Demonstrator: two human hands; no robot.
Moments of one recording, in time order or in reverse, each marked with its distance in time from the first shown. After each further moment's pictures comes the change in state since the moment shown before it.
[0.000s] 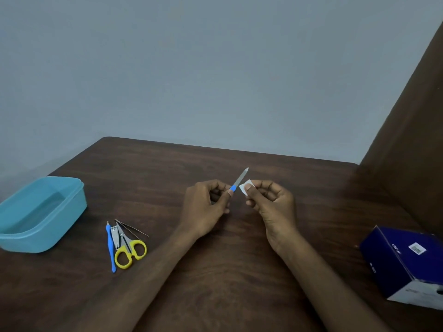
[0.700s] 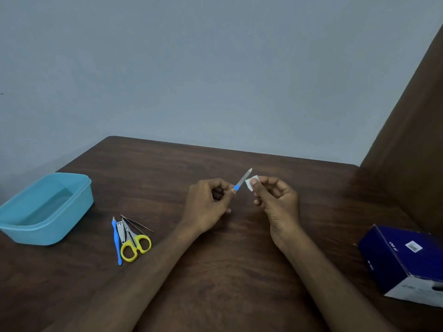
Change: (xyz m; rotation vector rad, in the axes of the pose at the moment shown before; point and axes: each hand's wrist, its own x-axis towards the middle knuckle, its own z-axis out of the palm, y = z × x) left_hand -0.001 0.001 -0.001 -0.003 -0.001 0.003; right_hand 0.001 -0.004 -0.002 0.011 0.038 -0.034
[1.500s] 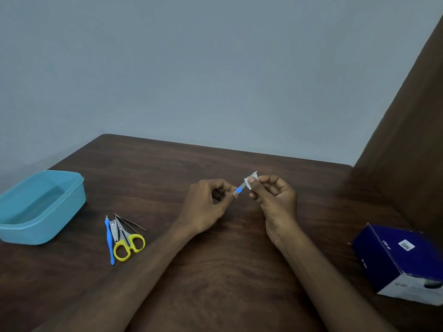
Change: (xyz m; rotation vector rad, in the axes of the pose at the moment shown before) left_hand 0.002 -0.005 0.002 0.088 -0.094 0.120; right_hand 0.004 -0.002 -0.001 0.086 0.016 0.019
